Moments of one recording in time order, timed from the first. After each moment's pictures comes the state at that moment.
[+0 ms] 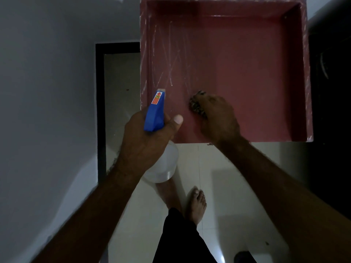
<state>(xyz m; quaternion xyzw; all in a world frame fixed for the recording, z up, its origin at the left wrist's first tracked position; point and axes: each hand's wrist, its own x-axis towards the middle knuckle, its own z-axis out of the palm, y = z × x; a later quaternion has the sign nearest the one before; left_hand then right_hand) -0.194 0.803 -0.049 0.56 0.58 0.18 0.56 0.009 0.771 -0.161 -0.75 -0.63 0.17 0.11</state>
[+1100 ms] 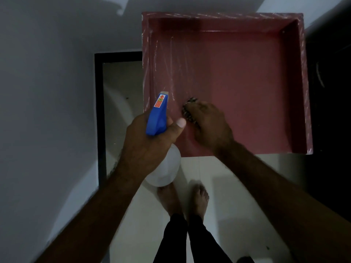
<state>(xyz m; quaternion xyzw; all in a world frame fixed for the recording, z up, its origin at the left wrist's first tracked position) -0.191 0.840 -0.045 0.55 0.57 0.18 0.58 0.001 0.798 -0.157 -0.69 -0.69 0.18 0.12</state>
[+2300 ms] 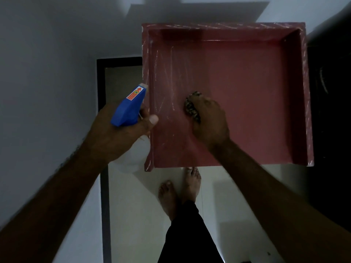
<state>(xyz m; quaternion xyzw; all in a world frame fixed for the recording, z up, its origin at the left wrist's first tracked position) -0.224 0.915 -0.040 0.66 0.53 0.08 0.53 0.004 0.836 -0.161 -0.74 -0.62 0.16 0.20</state>
